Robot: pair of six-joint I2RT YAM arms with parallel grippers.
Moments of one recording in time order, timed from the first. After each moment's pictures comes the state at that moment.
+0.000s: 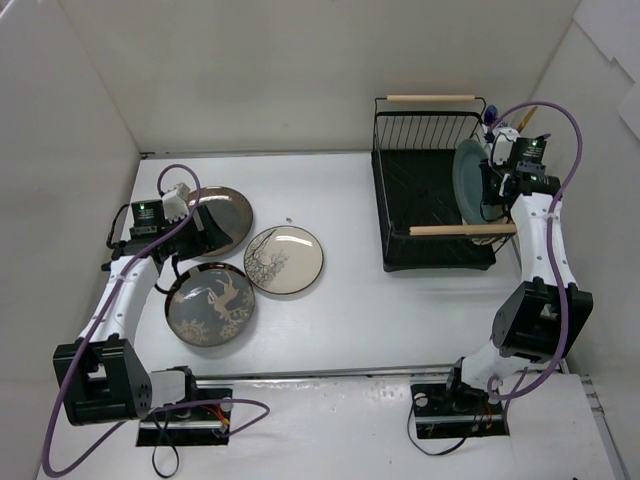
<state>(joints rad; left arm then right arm) 0.09 1.25 0.95 -0.45 0.52 -0.30 -0.23 1.57 1.48 -0.64 -0.09 -0.32</state>
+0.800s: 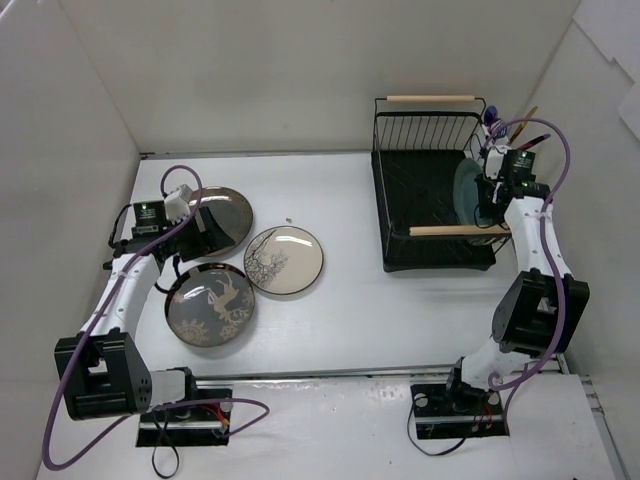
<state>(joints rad) 0.09 1.28 0.95 -0.45 0.55 -0.30 -0.23 1.60 1.39 -0.62 -0.03 -0.31</state>
